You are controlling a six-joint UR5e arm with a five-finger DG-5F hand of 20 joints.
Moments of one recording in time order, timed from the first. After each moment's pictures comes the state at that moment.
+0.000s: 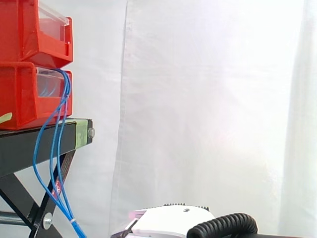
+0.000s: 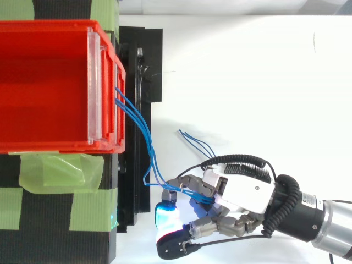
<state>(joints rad) 0.47 -2.30 -1.62 -2.51 -0.80 -0.13</state>
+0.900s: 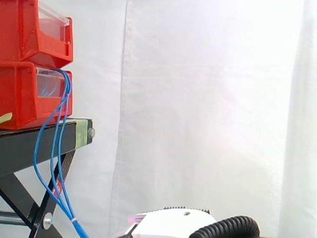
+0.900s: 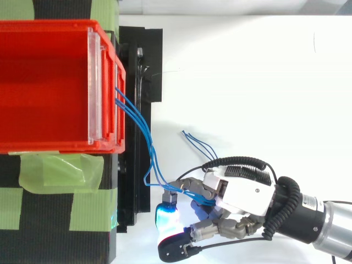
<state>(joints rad) 0.48 -2.30 -1.62 -2.52 -0.80 -0.13</state>
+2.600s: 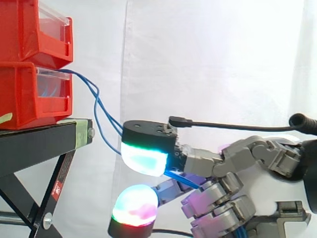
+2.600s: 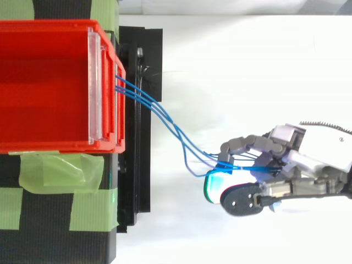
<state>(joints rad) 0.45 -2.02 -1.84 -2.69 -0.77 0.22</state>
